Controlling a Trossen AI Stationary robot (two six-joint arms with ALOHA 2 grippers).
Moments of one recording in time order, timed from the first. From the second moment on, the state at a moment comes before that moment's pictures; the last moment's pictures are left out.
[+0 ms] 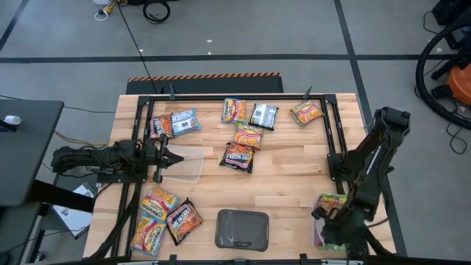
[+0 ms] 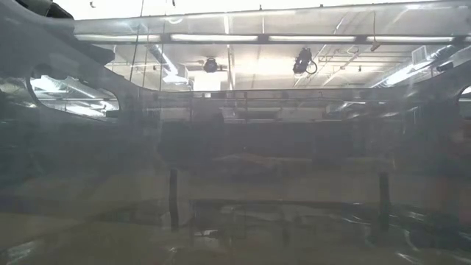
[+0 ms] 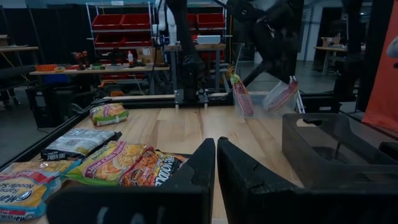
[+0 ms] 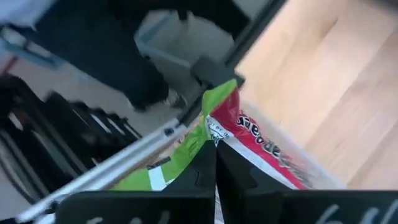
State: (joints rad) left arm -0.03 0.04 0.01 0.08 -0.01 0.01; right arm 1.12 1.31 0.80 -0.41 0.01 0.52
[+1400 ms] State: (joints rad) left arm -0.03 0.04 0.01 0.08 -0.01 0.01; right arm 1.06 1.08 0.33 0.32 -0.13 0.63
